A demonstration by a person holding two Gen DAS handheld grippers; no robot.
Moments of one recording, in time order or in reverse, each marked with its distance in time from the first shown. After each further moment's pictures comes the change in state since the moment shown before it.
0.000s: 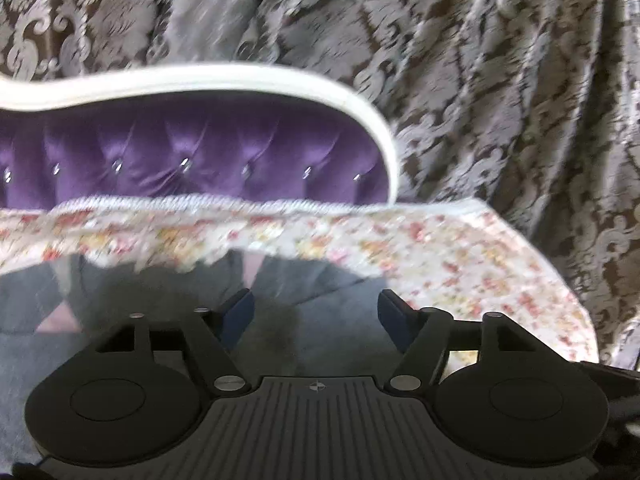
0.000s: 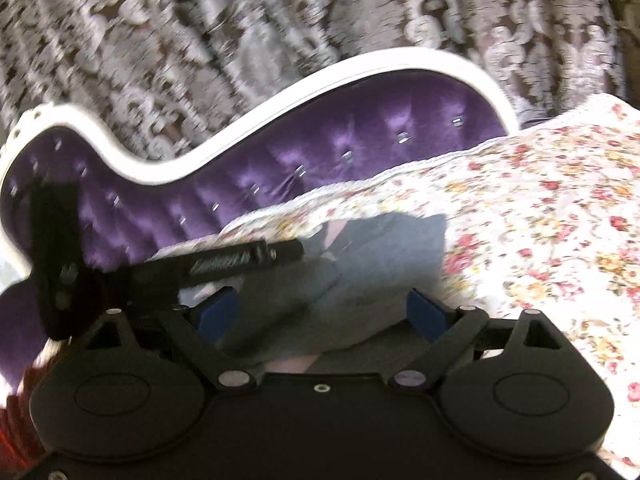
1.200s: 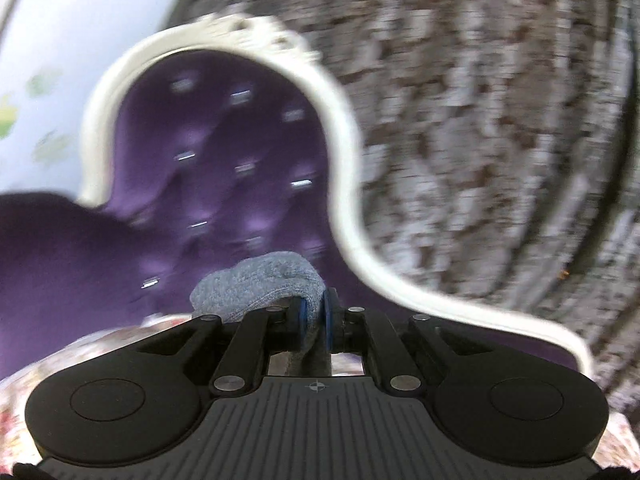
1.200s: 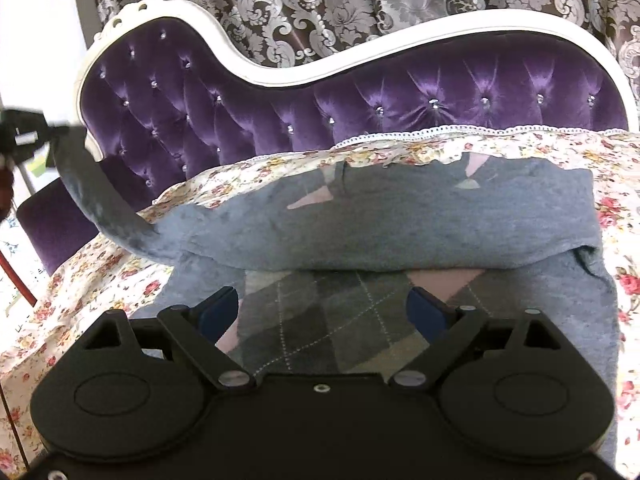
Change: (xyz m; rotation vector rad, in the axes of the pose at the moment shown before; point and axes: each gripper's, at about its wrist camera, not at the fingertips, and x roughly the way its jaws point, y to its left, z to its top) left arm -0.300 0.215 0.066 -0.325 -0.407 0.558; right arm 0.022 0.075 -0.067 -0.261 0.156 0.241
